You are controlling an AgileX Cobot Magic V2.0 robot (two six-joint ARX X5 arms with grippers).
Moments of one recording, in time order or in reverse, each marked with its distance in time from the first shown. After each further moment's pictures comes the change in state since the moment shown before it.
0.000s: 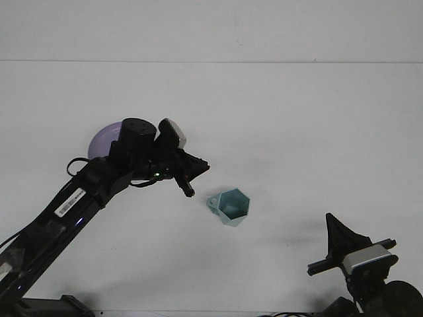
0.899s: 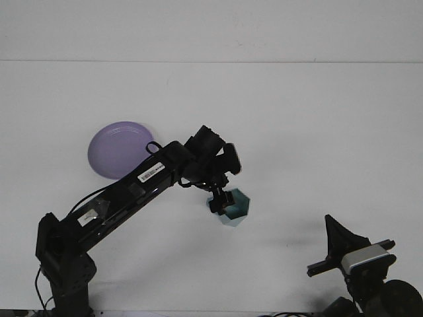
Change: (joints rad) left arm -0.192 0.419 0.304 -0.336 -0.194 0.361; right arm 0.000 0.000 0.000 -0.022 -0.003 0.000
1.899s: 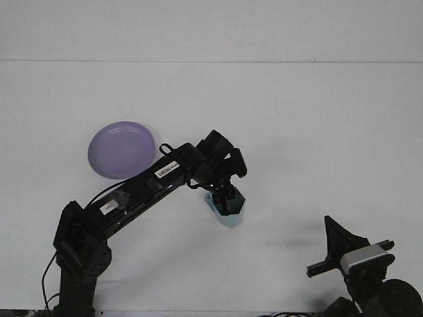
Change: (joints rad) left arm -0.008 0.104 0.023 0.019 -0.013 -0.011; right arm 0.000 0.000 0.000 -0.020 0.000 0.000
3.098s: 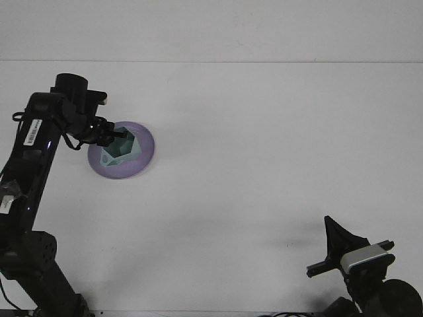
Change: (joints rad) left arm 0.724 -0.164 0.179 -0.364 -0.178 -0.324; right arm 0.000 0.000 0.000 -0.002 0.000 0.011
